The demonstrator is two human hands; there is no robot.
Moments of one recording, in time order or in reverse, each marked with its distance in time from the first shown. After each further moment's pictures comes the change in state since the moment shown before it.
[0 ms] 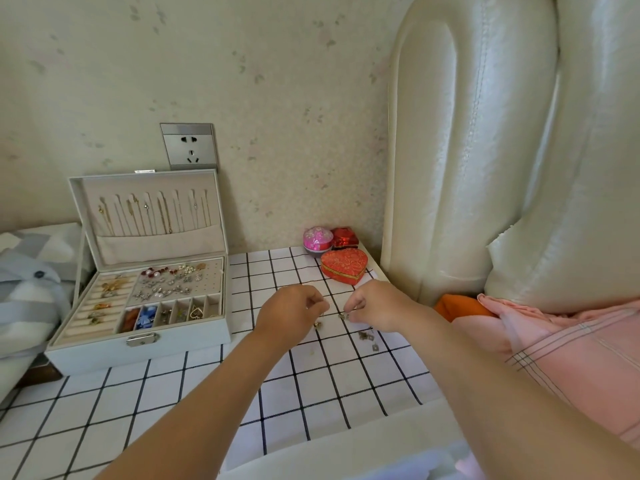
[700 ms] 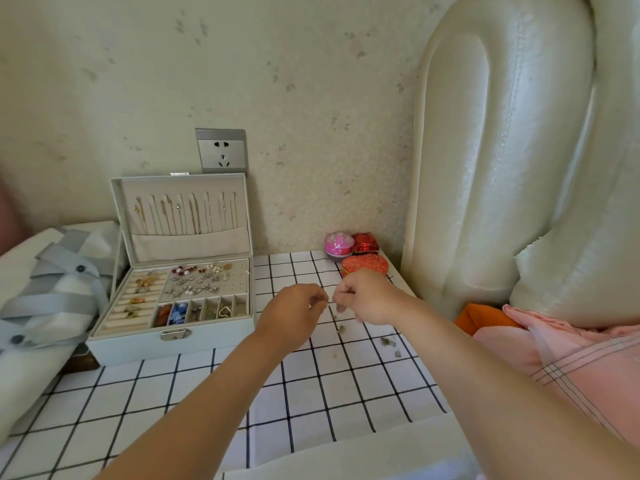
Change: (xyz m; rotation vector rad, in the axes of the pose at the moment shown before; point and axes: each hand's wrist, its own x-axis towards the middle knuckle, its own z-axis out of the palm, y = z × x) left_hand -0.015 -0.018 -0.029 0.004 0.070 0.065; right_hand 0.005 -0.067 0.001 0.136 0.020 -0.102
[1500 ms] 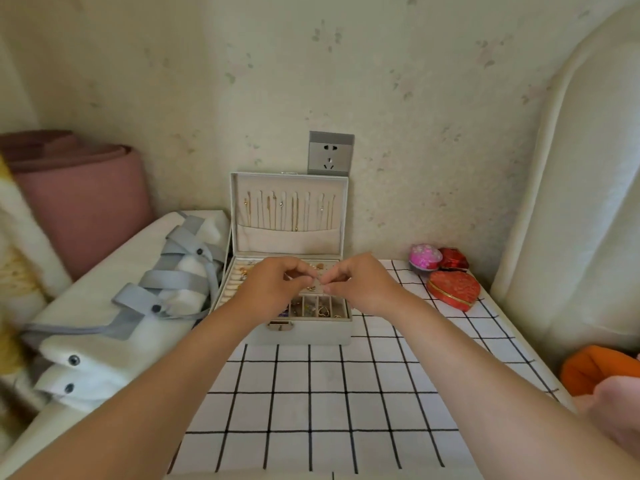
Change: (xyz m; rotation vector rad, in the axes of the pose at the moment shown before) left_hand -0.040 -0.106 -0.145 -0.264 0.144 -0.147; right_hand 0.050 -0.143 0.075 0.166 0.008 -0.221
